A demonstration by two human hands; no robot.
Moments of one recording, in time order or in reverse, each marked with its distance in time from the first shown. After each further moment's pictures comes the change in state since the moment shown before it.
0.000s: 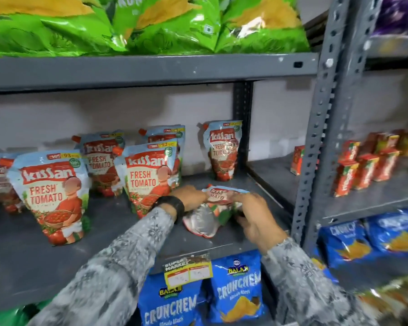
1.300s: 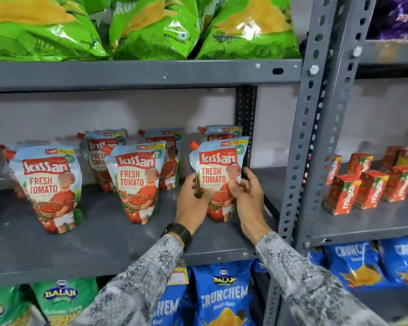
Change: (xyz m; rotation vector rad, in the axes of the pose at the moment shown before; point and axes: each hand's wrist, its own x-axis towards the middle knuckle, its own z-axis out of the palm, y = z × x) left_hand 0.017 0.033 0.075 -0.877 0.614 0.270; right_hand 0.054 -0.018 -0.028 -0.007 -0.167 -0.401
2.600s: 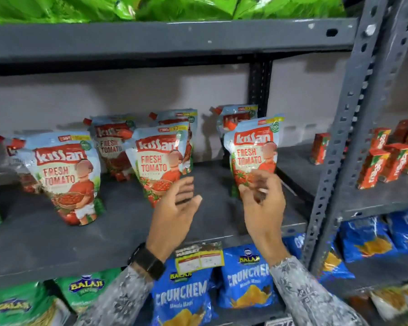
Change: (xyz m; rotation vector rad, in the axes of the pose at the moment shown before) left_hand -0.047 -0.019 -0.127 0.051 -0.134 0.047; right_hand -0.084 0.022 0.040 -0.346 0.189 -0.421
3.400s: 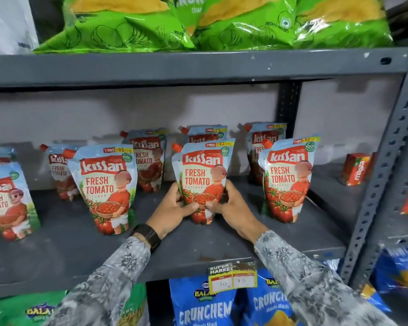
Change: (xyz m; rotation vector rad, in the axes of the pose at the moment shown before) left_hand 0.073 -0.051 -0.077 -0.163 -0.178 -0.179; right_hand 0.015 0.009 0.118 0.131 -0.695 0.325
